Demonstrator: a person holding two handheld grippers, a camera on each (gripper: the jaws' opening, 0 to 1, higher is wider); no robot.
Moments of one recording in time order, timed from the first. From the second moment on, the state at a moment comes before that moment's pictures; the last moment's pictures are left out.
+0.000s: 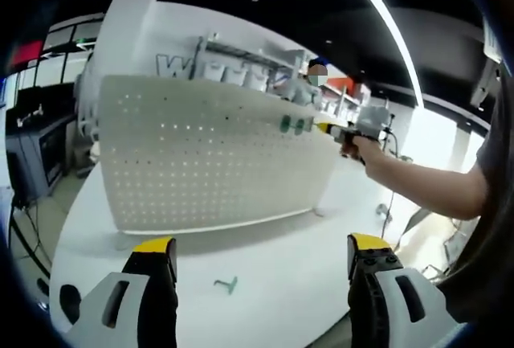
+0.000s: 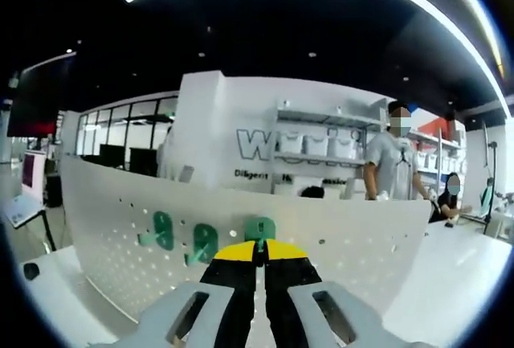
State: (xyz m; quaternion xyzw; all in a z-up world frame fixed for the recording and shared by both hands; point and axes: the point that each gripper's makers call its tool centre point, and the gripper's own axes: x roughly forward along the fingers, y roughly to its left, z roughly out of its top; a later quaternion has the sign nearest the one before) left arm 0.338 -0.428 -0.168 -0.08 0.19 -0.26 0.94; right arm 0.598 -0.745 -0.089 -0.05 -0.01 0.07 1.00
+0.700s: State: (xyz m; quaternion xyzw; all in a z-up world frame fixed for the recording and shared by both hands) left arm 0.336 -0.424 -0.170 -0.08 0.19 -0.25 0.95; right arm 0.605 -0.747 -0.101 -0.07 0.03 0.08 0.99
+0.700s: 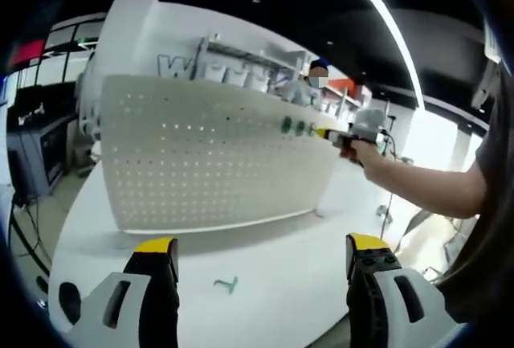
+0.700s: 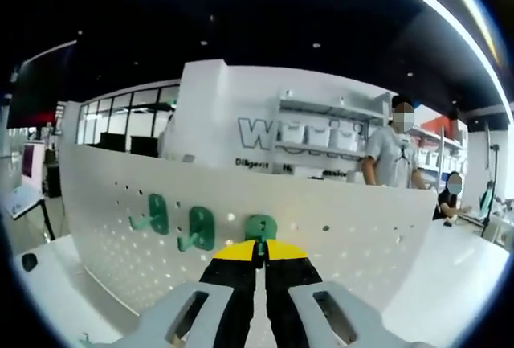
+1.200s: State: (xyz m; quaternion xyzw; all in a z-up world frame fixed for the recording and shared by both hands) left arm 0.328 -0.422 -0.171 -0.08 0.19 -0.25 0.95; right arm 0.597 -0.745 -0.063 -0.07 -0.01 0.08 0.99
